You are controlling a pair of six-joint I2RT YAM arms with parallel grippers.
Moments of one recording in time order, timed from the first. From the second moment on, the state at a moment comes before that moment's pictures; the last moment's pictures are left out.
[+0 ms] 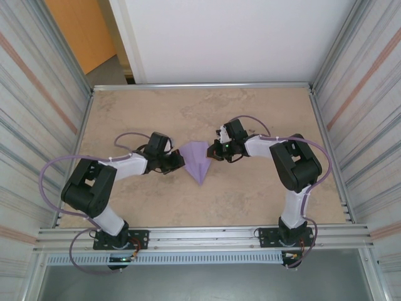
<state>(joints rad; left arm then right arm) -0.46 1.62 0.74 -0.05 0.40 -0.78 0.49 1.91 1.04 -0.09 -0.60 0.70</state>
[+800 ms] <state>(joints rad) -0.46 1.66 0.74 -0.01 0.43 -0.78 0.50 1.93 1.06 -0.15 -0.65 0.68</state>
